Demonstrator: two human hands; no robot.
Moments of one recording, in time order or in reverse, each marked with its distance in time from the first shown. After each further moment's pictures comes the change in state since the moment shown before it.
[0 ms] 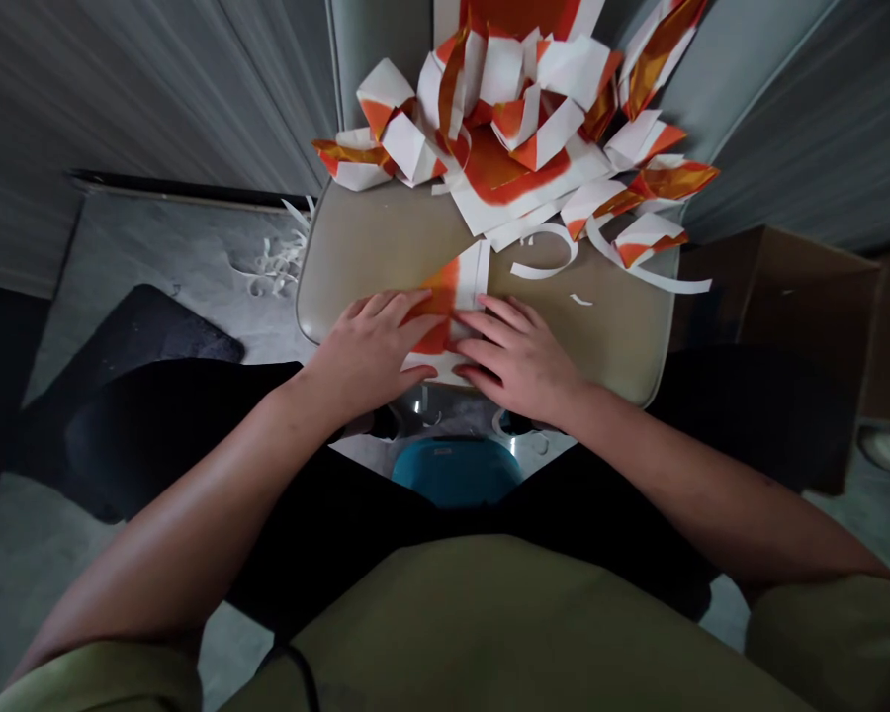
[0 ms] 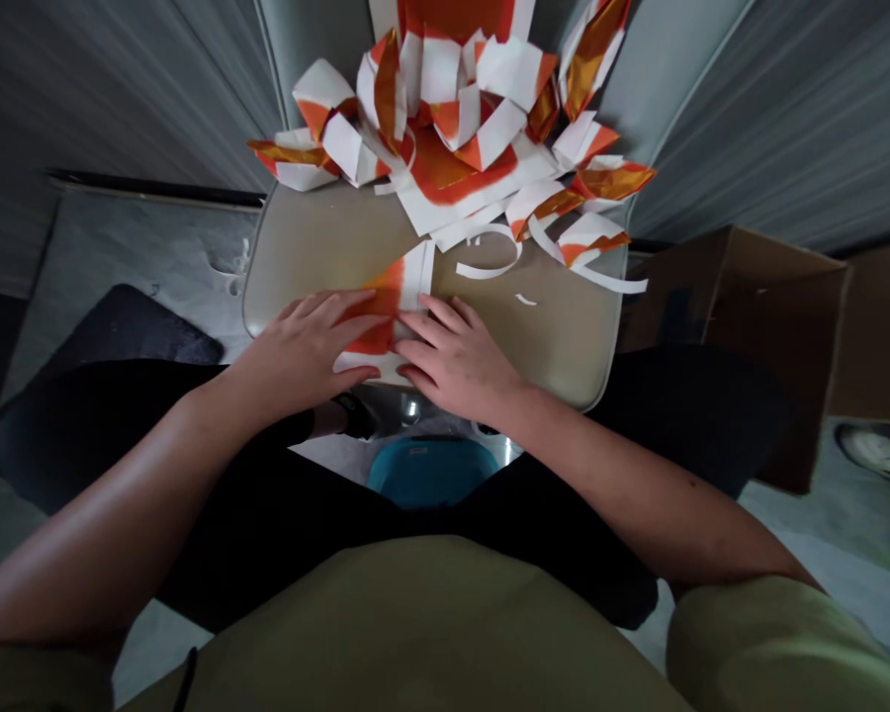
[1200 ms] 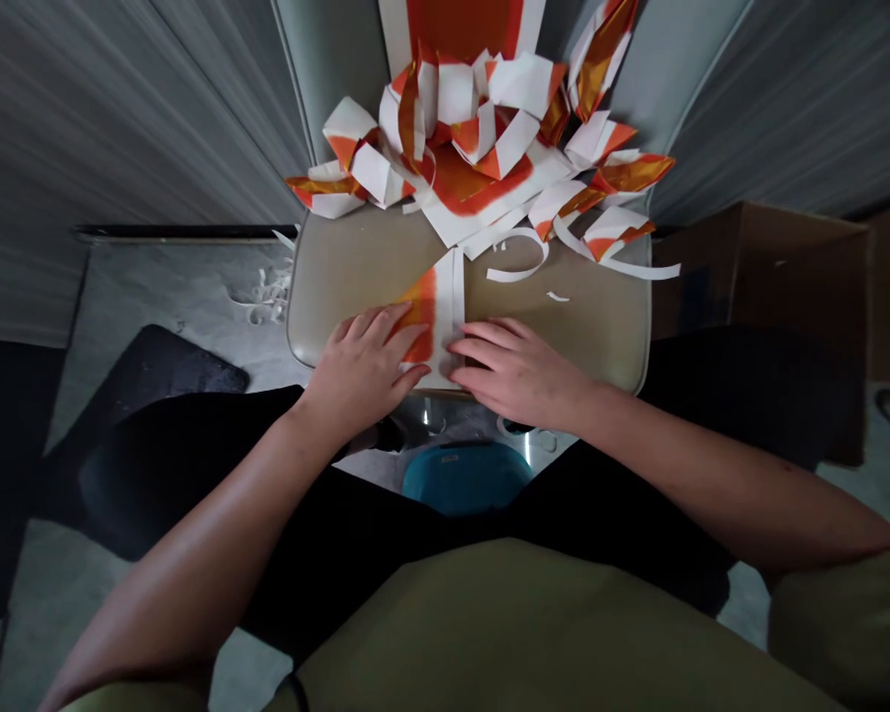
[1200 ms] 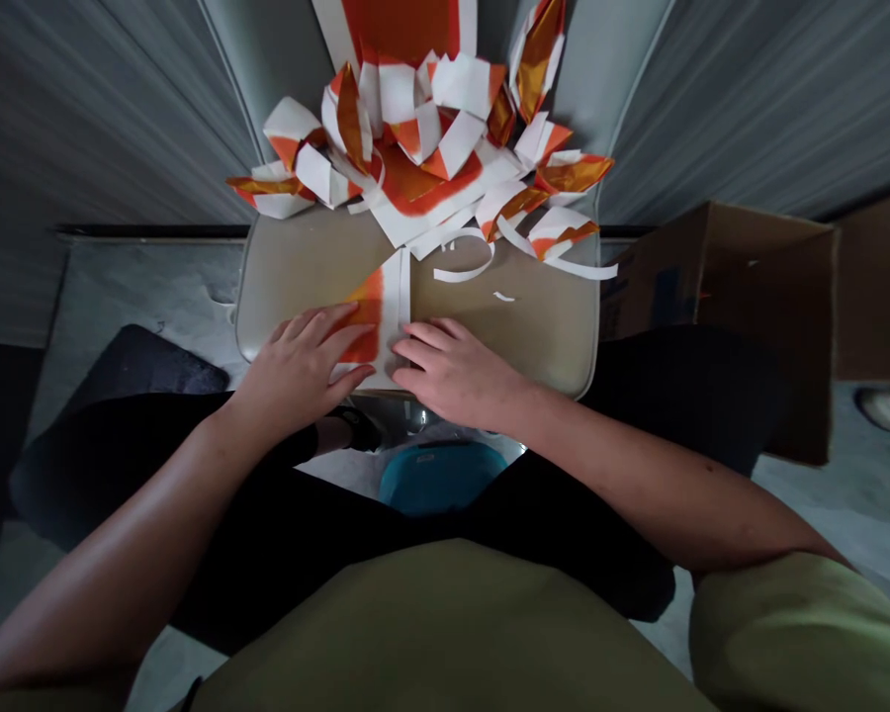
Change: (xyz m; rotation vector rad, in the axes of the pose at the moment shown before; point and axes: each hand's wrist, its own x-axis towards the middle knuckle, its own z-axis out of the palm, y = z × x) left_hand 0.000 0.003 0.011 0.060 0.156 0.025; right_hand -0.010 0.001 -0.015 -0.089 -0.052 -0.160
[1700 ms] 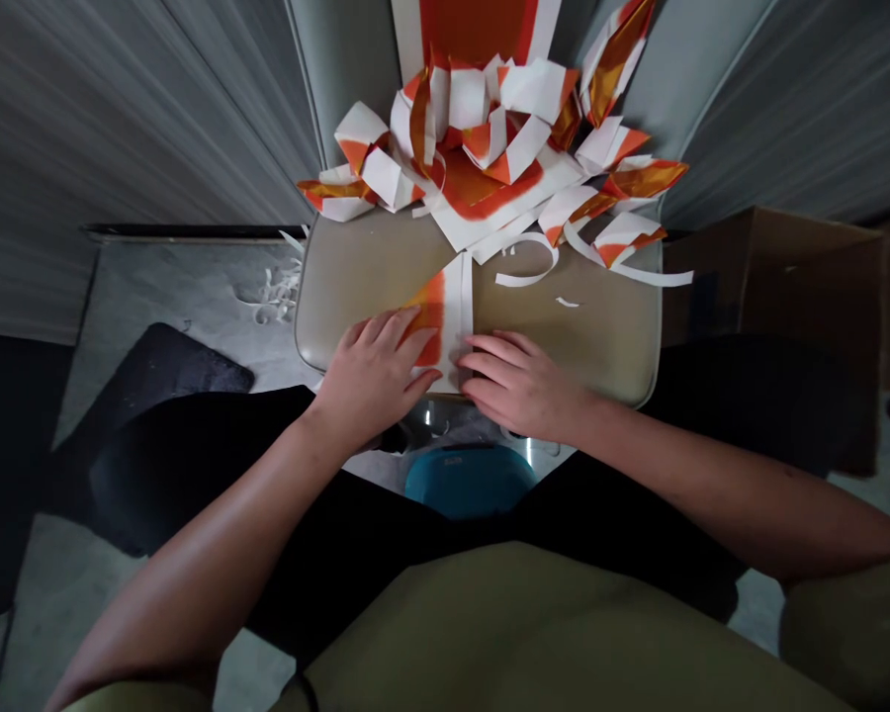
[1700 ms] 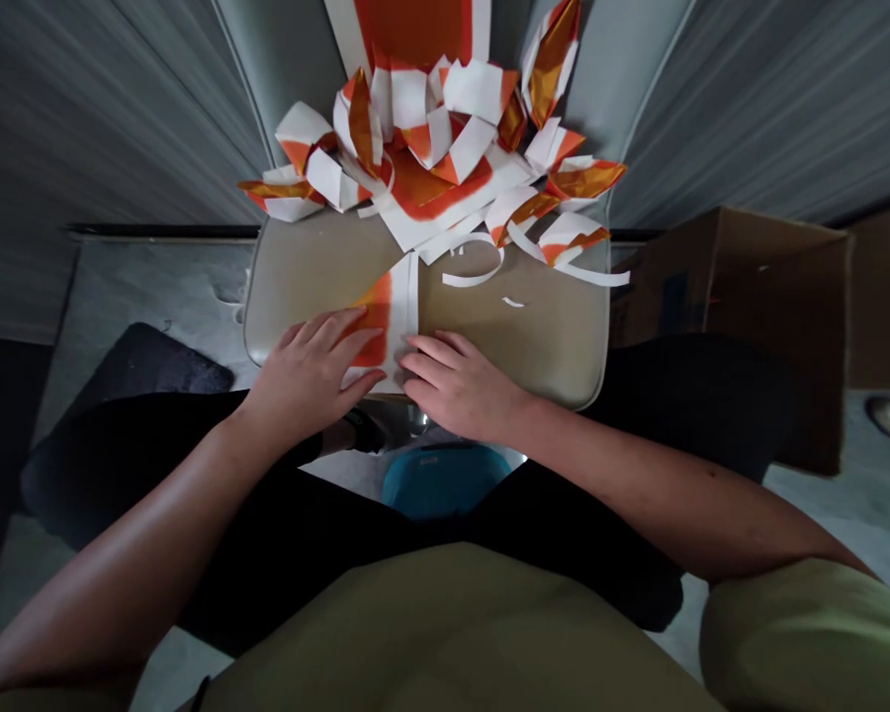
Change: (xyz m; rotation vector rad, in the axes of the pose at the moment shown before) left_hand 0.001 0.005 -0.004 0.021 -0.019 -0.009; right_hand -0.006 -0.006 0.013 0.004 0.139 -0.025
